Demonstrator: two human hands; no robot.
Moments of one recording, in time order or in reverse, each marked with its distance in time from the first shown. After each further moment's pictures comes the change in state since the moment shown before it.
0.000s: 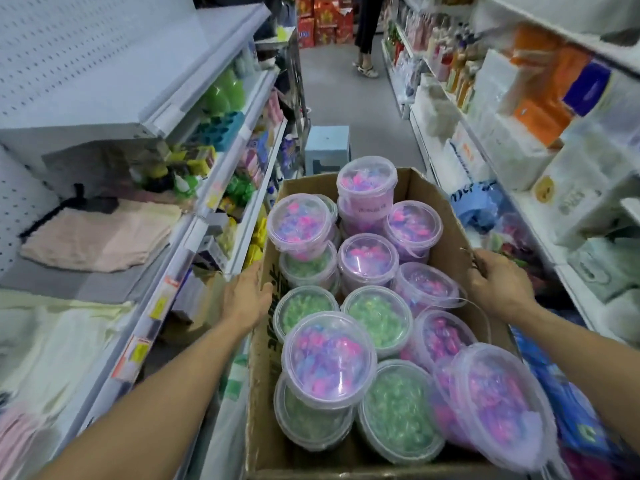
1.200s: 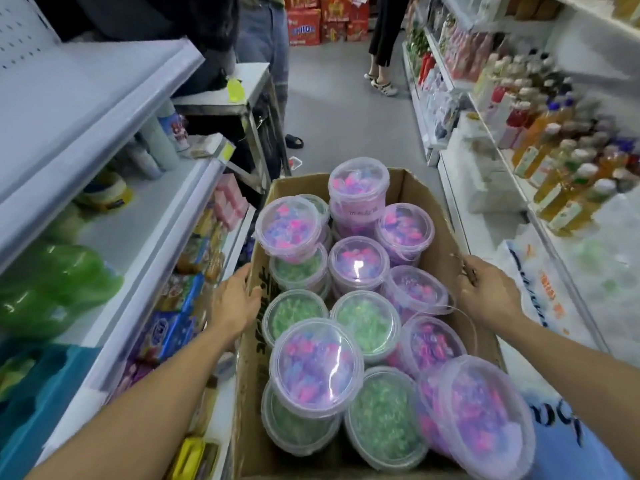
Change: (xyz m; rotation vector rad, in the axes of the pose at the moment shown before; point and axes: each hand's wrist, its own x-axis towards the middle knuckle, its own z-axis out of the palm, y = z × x) left_hand 0.881 0.248 0.148 -0.002 0.018 -0.014; right_hand 0.920 -0.098 0.160 0.052 -0.009 -0.027
